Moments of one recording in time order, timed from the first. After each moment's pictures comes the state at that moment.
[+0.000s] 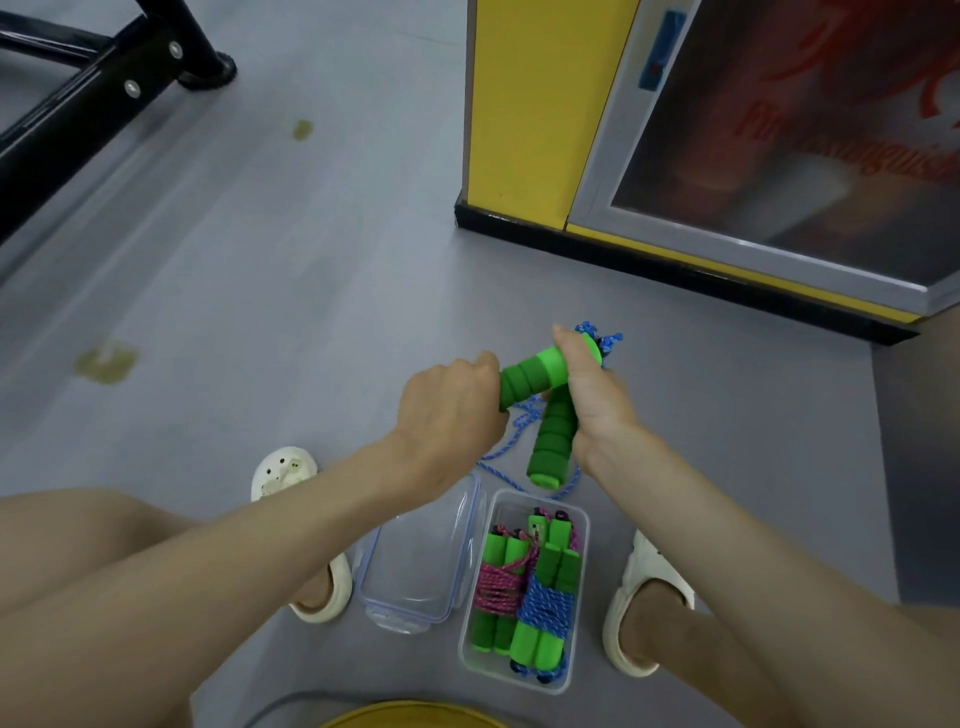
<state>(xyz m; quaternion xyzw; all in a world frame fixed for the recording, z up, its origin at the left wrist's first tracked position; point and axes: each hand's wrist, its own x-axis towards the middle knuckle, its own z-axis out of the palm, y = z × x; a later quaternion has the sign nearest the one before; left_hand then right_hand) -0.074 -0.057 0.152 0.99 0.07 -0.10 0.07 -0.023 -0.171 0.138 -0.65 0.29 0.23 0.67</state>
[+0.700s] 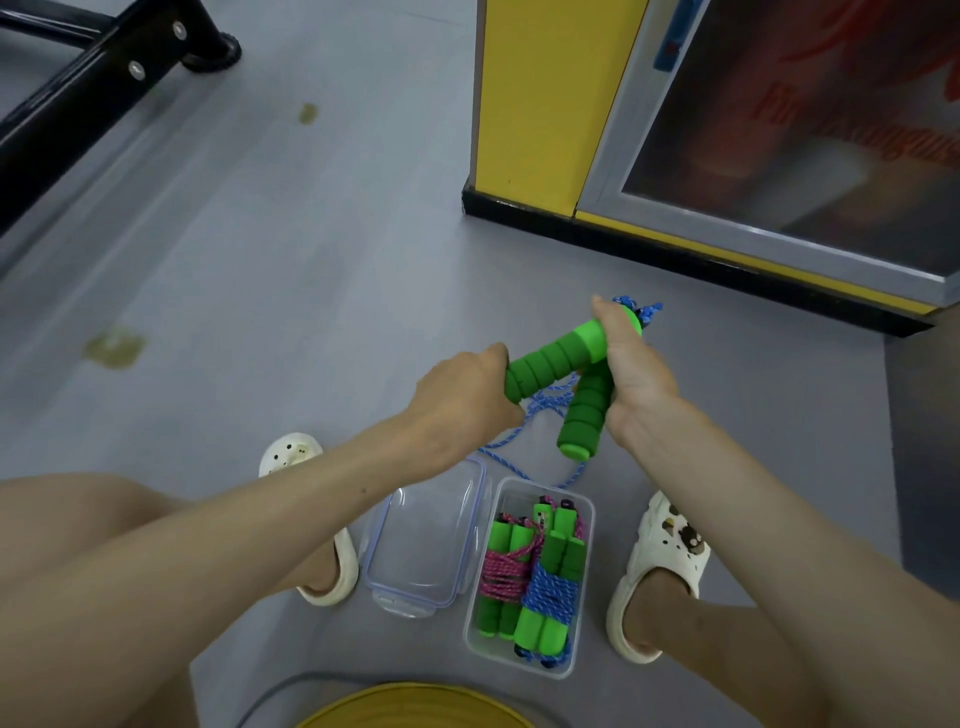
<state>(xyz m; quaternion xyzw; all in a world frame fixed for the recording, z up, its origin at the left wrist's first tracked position) -0.070 -0.053 0.152 0.95 0.11 -0.18 0.21 -0.012 -0.182 0.148 -0.64 0.31 0.21 0.67</state>
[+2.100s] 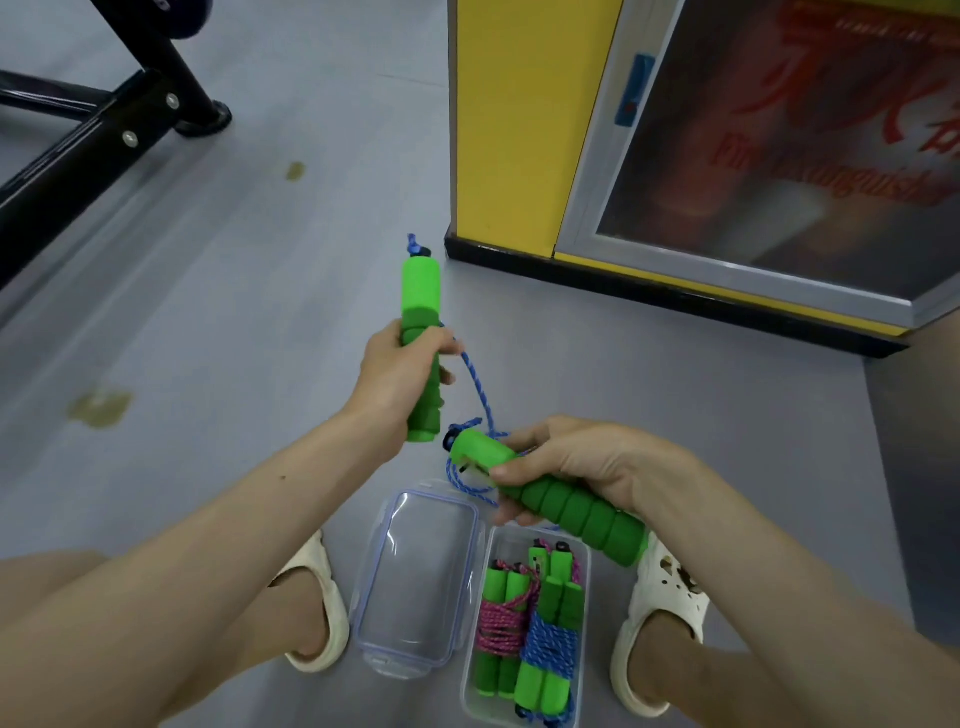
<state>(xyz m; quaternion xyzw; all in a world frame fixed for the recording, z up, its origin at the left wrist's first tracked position) -0.039 -0.019 0.169 0.67 0.32 -0.01 0.67 -0.023 -0.190 0.166 -0.61 0.03 0.61 0.51</state>
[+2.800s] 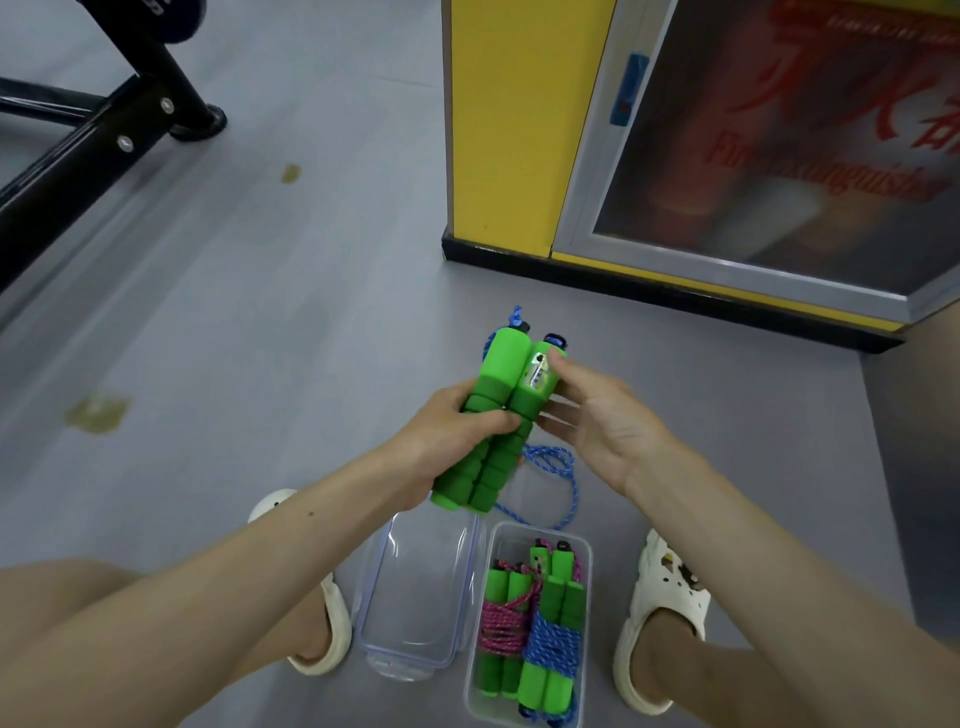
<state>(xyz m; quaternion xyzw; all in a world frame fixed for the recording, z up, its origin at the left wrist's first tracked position) -0.066 -0.046 0.157 0.64 0.21 -0.23 0.71 -0.010 -0.190 0.154 -0.58 0.15 0.31 0.74</state>
